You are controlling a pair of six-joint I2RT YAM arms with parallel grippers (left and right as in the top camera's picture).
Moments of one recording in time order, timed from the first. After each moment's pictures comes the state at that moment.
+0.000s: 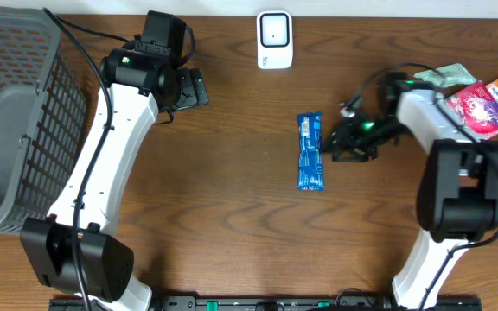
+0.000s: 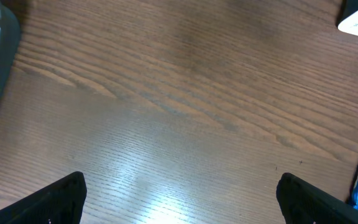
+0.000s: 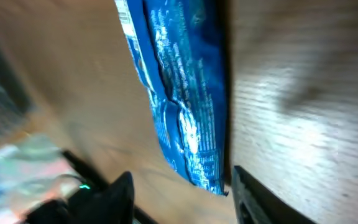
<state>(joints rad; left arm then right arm) -0.23 1.74 1.70 -1.14 -0.14 -0.46 0.03 2.06 1.41 -1.07 -0.66 0.05</state>
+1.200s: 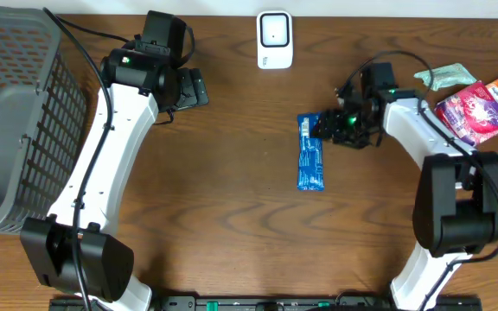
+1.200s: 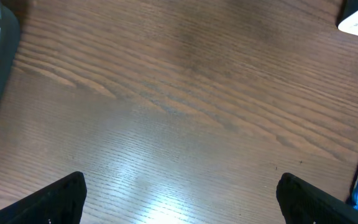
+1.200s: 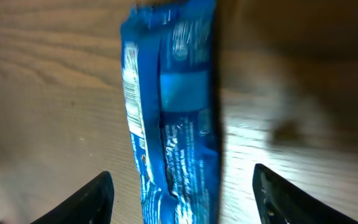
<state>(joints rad) -0.23 1.74 1.70 -1.14 -0.14 -0.46 0.10 1.97 1.30 -0.69 -0.50 0.22</state>
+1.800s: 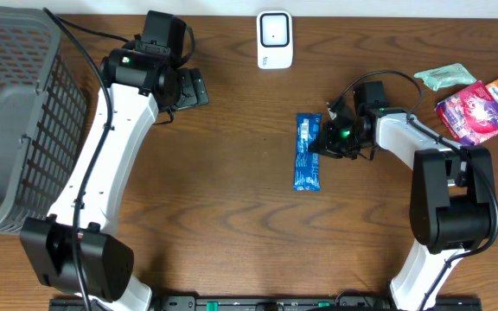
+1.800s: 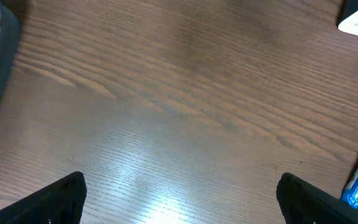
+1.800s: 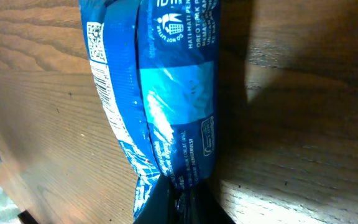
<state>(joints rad) -0.23 1.74 1.70 -1.14 -0.14 -0.46 0.11 1.99 1.17 -0.52 -0.61 0.28</state>
